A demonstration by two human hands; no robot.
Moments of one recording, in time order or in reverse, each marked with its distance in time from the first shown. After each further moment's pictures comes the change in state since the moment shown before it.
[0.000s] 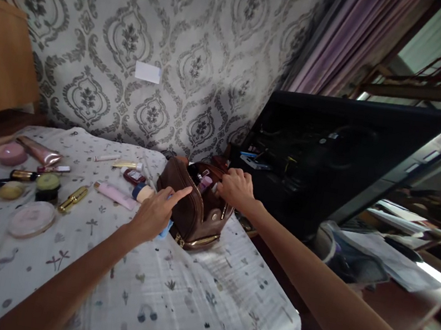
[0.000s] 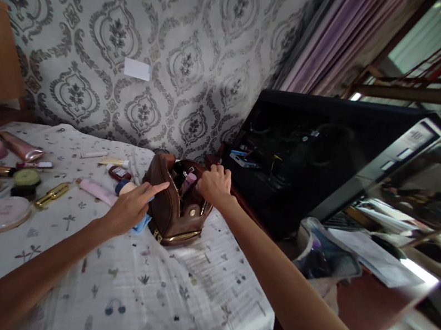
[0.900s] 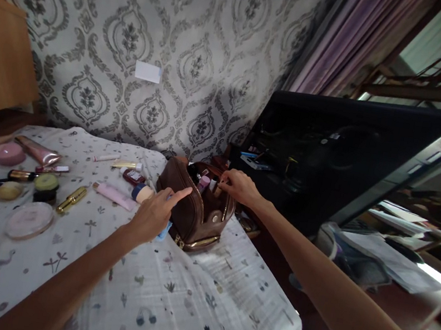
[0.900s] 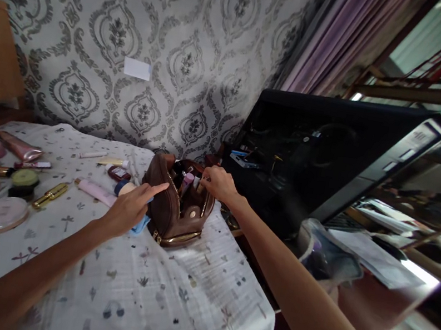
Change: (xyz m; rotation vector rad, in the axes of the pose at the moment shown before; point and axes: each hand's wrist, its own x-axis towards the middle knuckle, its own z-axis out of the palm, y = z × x) left_hand 0.001 -0.001 -0.001 -0.002 -0.028 -0.006; right_hand 0.023 0.034 0.014 0.186 -0.051 -0.072
